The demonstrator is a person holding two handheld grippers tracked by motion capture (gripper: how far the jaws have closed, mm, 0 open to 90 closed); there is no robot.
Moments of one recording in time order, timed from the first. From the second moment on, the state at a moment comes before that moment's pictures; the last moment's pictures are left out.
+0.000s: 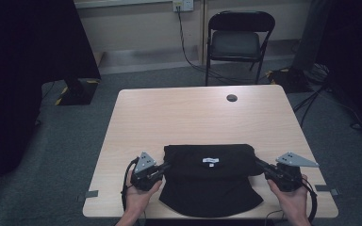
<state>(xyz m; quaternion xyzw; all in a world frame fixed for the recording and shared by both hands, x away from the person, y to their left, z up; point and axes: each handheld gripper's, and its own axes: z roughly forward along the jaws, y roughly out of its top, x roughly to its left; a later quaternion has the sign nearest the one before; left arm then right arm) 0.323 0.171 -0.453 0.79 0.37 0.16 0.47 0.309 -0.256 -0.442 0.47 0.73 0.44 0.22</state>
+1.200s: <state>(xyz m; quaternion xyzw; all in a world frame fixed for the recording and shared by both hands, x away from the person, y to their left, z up) 0.320 0.180 -0.494 0.79 0.42 0.13 0.43 0.307 -0.243 -0.494 0.49 0.77 0.36 0.20</state>
